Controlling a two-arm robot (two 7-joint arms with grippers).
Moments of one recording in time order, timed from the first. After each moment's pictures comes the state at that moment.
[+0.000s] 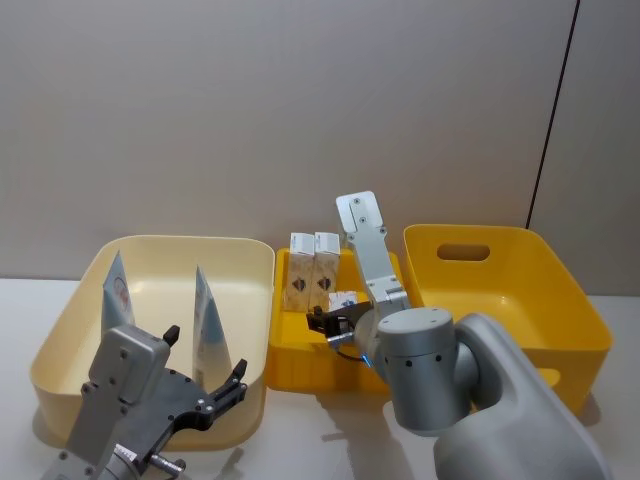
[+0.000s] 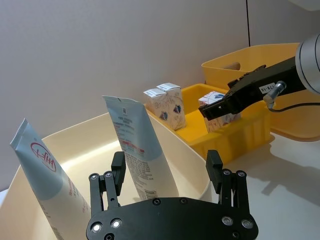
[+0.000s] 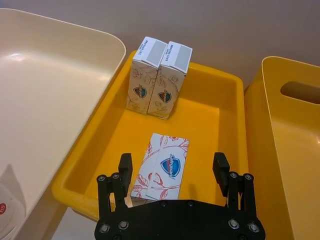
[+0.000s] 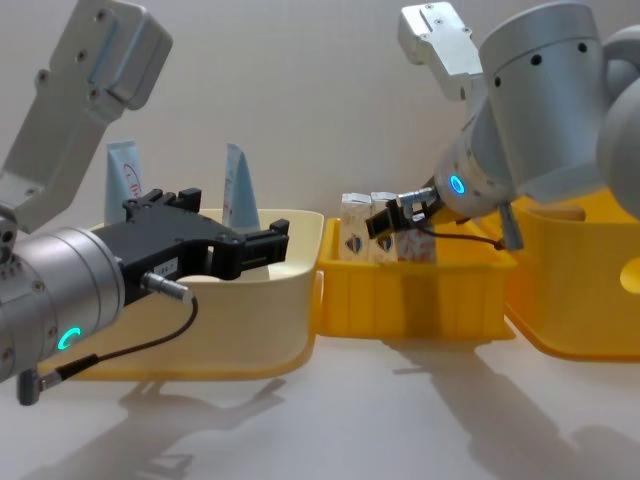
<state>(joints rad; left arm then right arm) -0.24 0.38 0.45 -1.63 -0.20 0.01 -0.01 0.68 -0.08 -0.37 -1.15 0.06 0.71 -0.17</state>
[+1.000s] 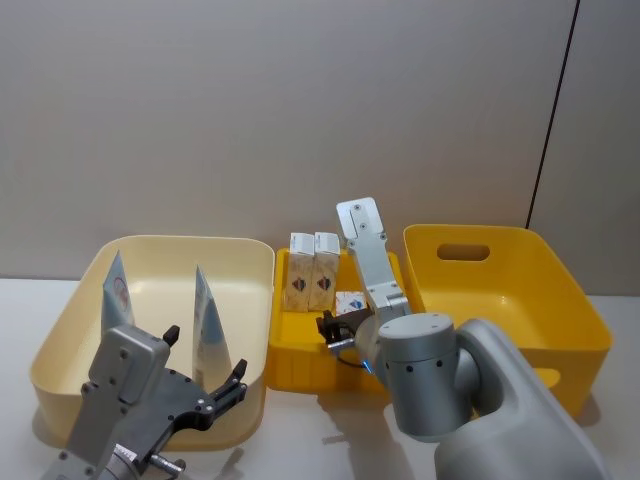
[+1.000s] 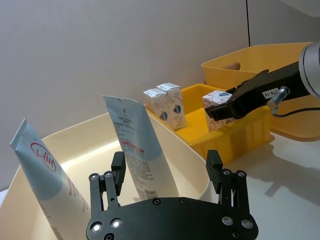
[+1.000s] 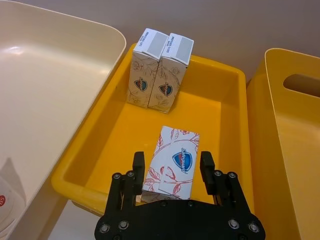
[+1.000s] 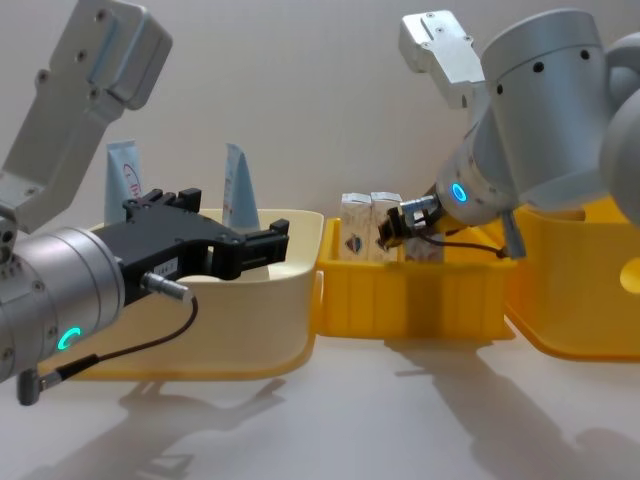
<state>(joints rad) -0.24 0.38 0.45 -1.63 -0.20 0.01 -0.01 0.67 -0.08 -0.37 -1.16 0.06 0.72 -0.17</state>
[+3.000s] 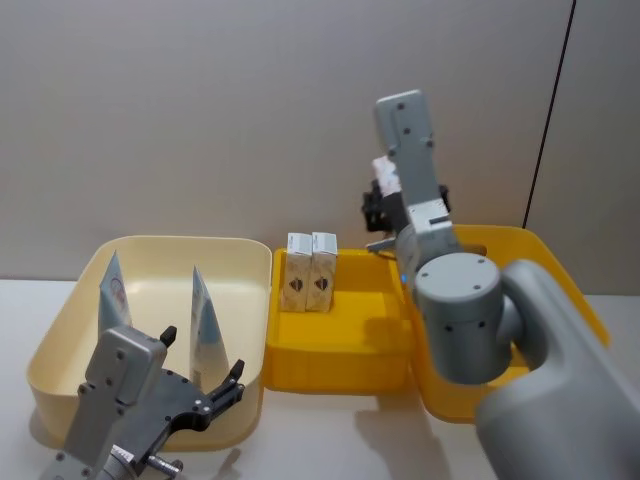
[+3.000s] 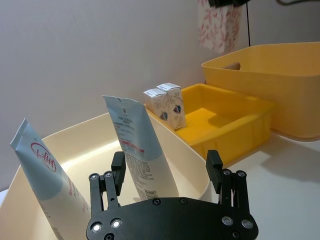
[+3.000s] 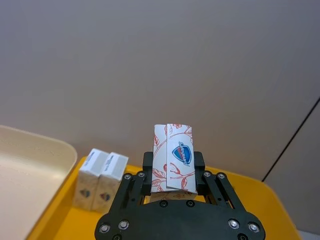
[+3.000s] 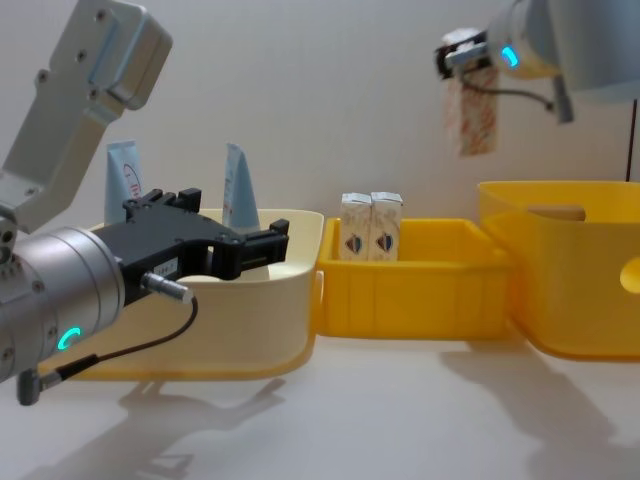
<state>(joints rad) -0.24 0.38 0.45 -1.63 -0.20 0.01 -0.01 0.71 -0.01 -0.37 -1.29 -0.06 0.51 -0.23</state>
